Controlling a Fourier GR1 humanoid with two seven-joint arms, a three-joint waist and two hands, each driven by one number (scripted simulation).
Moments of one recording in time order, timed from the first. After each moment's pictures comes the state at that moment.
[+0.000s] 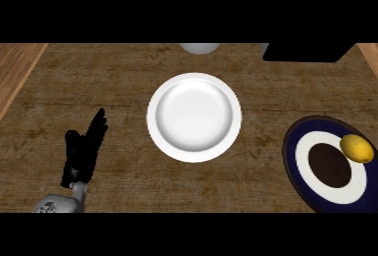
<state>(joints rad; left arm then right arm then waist) -0.08 0.29 -0.23 -1.43 0.14 0.32 0.19 -0.11 -1.00 -0.01 -0.94 0.17 0.23 -1.02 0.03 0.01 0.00</state>
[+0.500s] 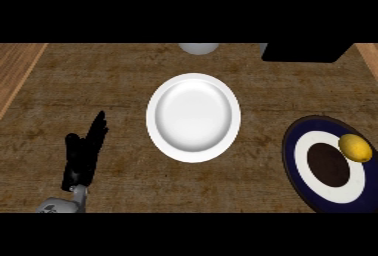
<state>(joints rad) -0.06 0.27 -0.22 -1.44 0.12 0.31 0.18 -0.27 -0.97 0.13 -0.72 0.40 0.17 -1.05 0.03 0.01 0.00</state>
